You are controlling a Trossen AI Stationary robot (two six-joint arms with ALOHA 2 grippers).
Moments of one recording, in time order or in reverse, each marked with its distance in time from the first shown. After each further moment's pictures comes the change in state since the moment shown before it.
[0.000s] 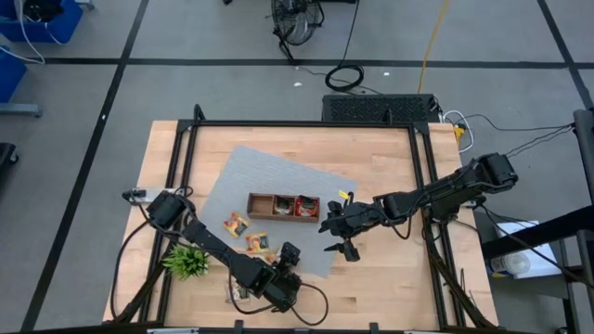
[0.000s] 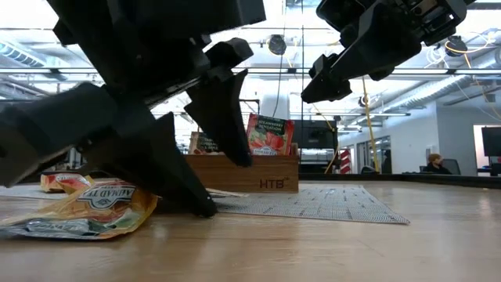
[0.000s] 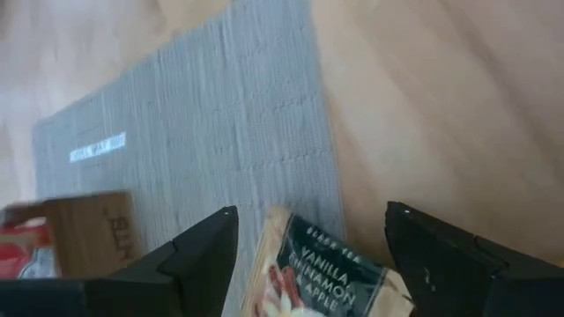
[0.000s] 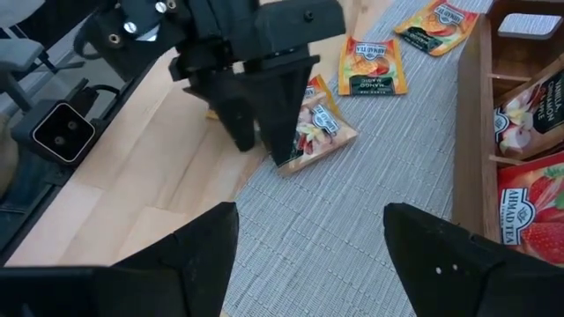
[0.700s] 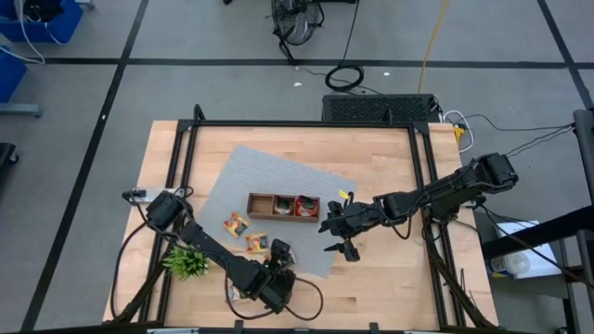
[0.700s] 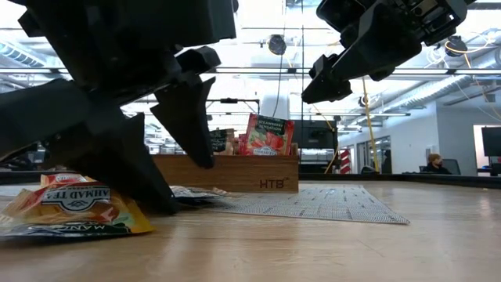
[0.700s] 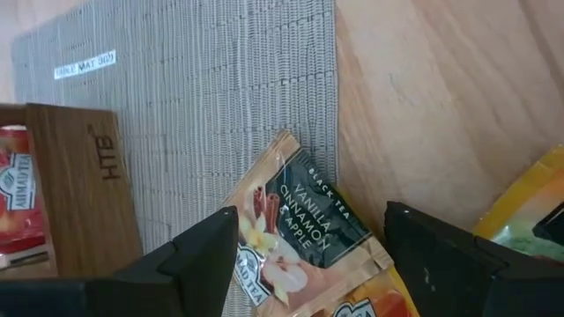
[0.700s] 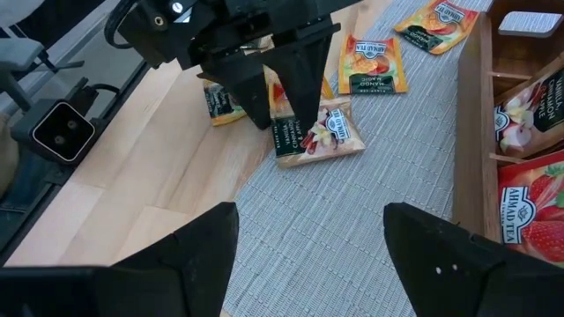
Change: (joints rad) left arm -0.033 0.000 -0.002 -0.155 0.019 -0.234; right arm 0.000 0.000 0.000 -0.002 0.000 0.001
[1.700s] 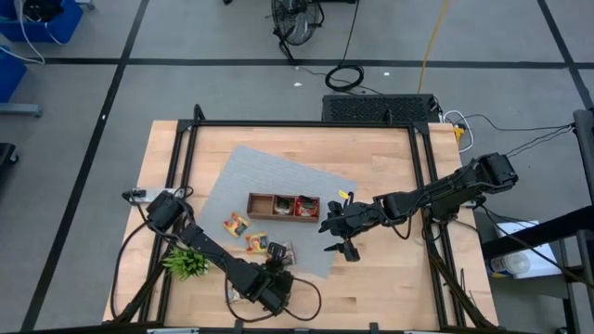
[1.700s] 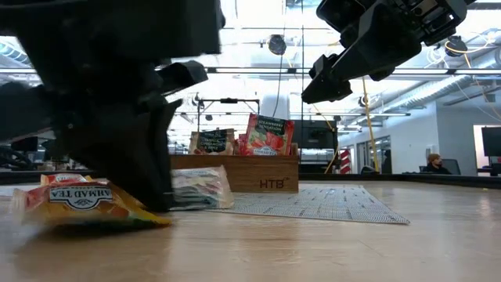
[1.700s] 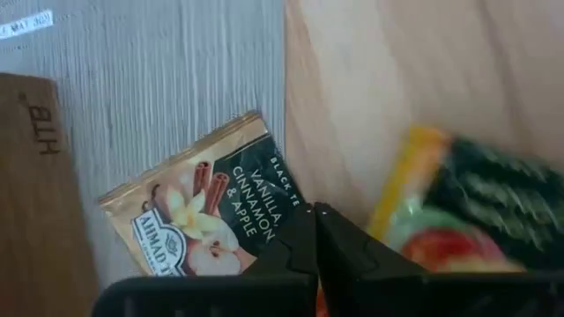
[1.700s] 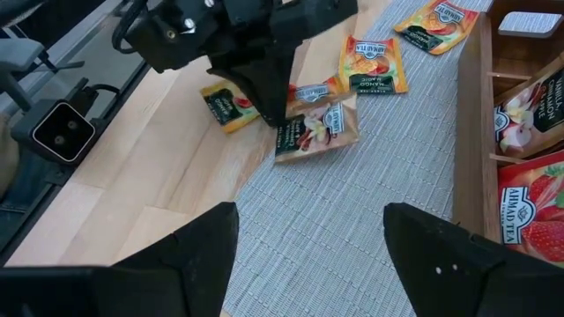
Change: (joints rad) left arm -0.011 0.005 0.025 -0.064 0.064 -0.066; right arm 0.000 0.000 0.000 0.000 0.000 0.000
